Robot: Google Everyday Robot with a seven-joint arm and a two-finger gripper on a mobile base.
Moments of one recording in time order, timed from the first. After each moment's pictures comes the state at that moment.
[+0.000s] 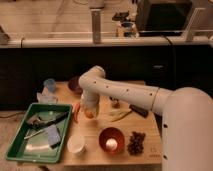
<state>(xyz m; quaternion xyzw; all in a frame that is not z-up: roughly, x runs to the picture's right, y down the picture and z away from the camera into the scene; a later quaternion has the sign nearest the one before) -0.098 0.116 0.792 -0.25 -0.27 -0.48 0.80</state>
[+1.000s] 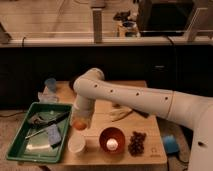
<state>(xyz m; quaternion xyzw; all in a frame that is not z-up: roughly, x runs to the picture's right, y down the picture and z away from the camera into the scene) -0.129 0.165 0.669 -0.21 -0.37 -0.57 0.70</state>
